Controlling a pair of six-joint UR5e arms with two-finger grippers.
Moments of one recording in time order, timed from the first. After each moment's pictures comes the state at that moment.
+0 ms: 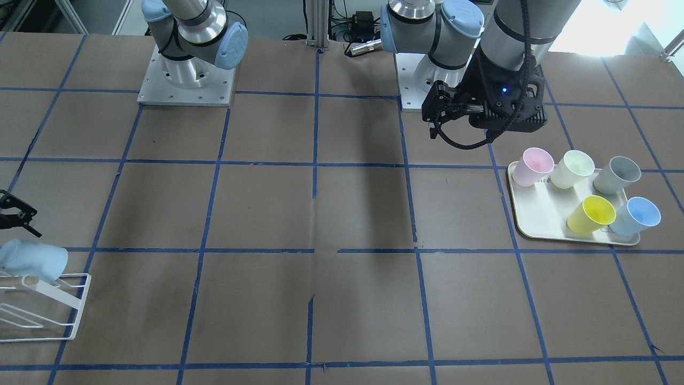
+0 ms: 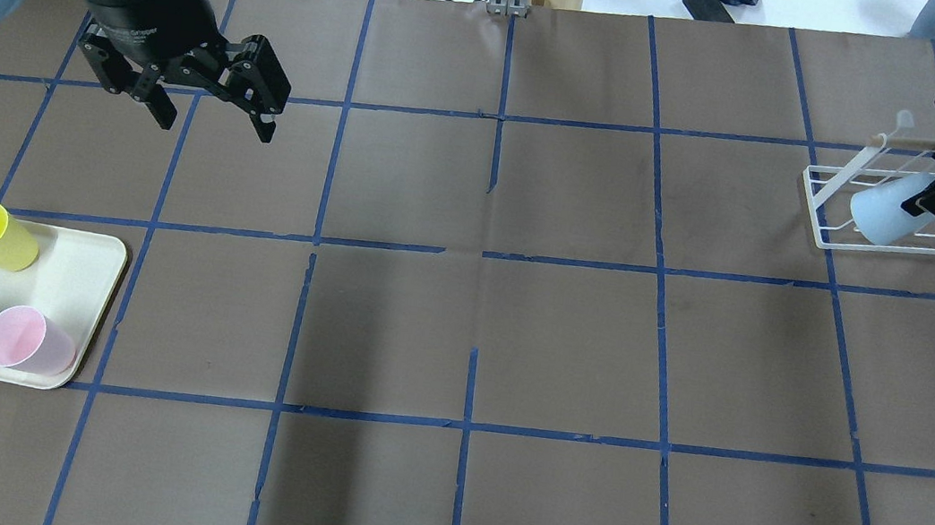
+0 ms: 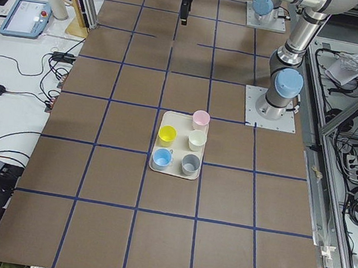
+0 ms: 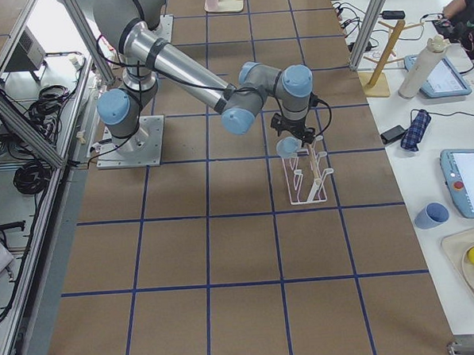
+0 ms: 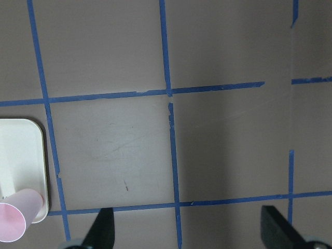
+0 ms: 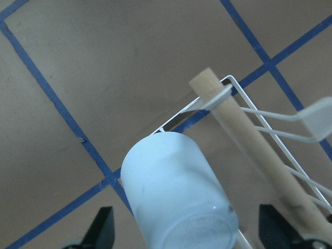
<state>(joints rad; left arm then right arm) -1.58 -1.59 -1.51 -1.64 1.57 0.05 1.07 -1.22 1.62 -2.01 -1.43 -1.46</state>
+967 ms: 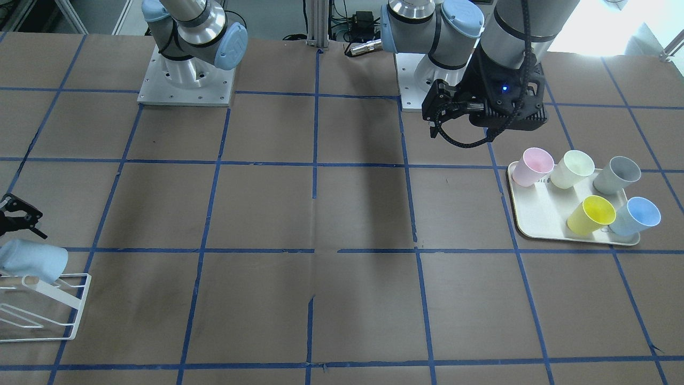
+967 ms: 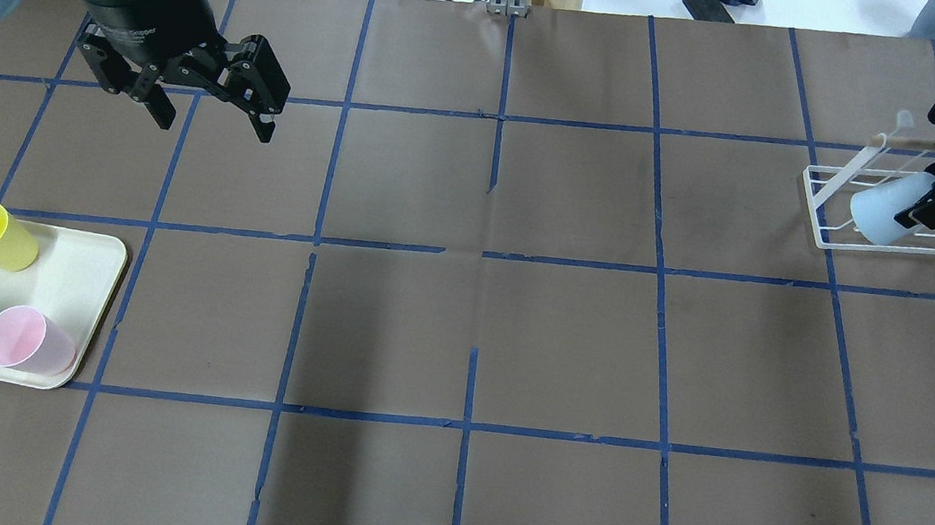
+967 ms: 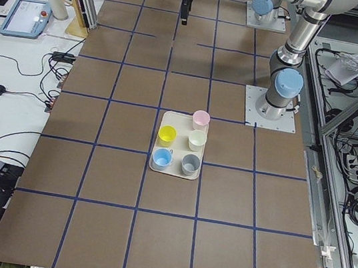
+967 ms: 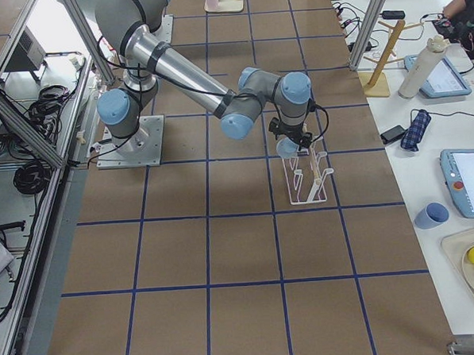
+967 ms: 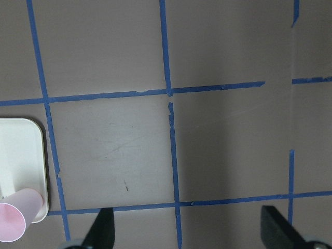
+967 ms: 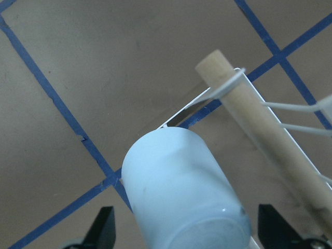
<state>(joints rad) -1.58 -1.59 -1.52 -1.64 1.57 0.05 1.06 -1.21 1.63 -2.02 -1.43 -1.46</state>
